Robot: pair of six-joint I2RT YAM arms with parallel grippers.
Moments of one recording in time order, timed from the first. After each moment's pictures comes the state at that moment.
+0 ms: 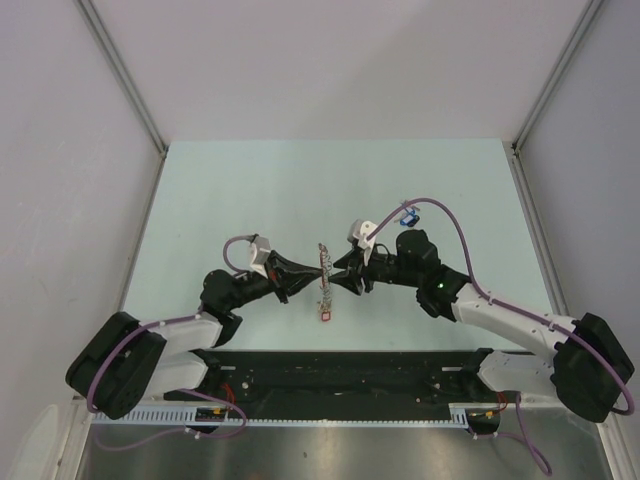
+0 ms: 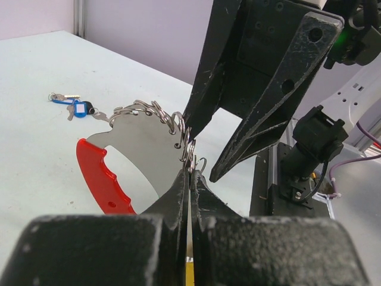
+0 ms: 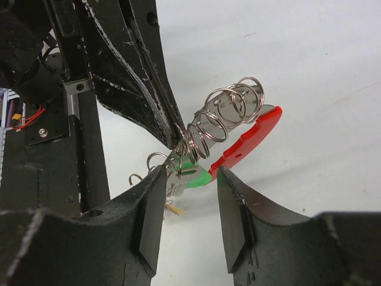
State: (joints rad) left arm -0.54 1.19 0.17 1.28 0.66 -0.47; right arm 0.80 1.16 0.66 0.27 -0.48 -0.05
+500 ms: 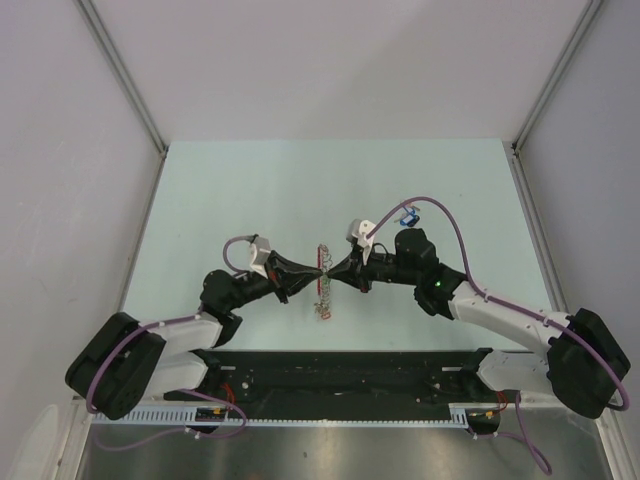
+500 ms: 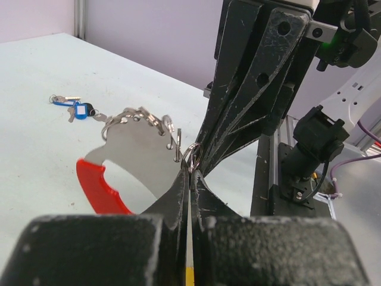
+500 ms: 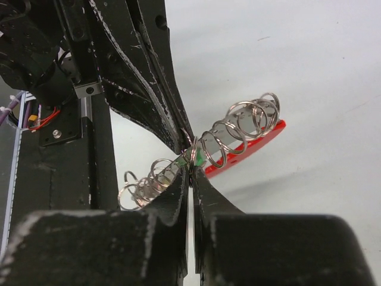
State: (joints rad) left arm -0.54 1.19 0.17 1.28 0.65 -0.46; right arm 0.78 1.19 0.66 0.32 -0.54 -0.02
